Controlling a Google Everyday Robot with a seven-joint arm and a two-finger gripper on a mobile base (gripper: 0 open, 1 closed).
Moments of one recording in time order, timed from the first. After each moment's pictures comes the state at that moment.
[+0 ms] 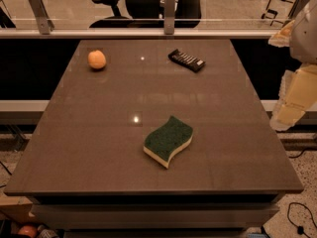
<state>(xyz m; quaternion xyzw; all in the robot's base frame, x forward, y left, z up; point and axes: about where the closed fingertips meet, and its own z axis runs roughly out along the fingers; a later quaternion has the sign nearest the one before) 0.438 -0.216 0.980 -0.60 0.78 -0.04 0.17</state>
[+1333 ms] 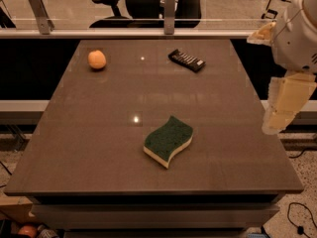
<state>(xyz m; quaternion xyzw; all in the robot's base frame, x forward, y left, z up) 0.438 -0.188 0.980 -0.67 0.71 -0.07 0.18</state>
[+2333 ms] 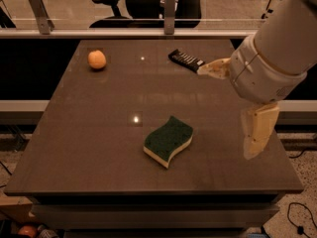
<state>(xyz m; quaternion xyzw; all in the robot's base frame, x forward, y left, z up) 0.417 -0.129 0.930 -0.81 0.56 -0.02 0.17</state>
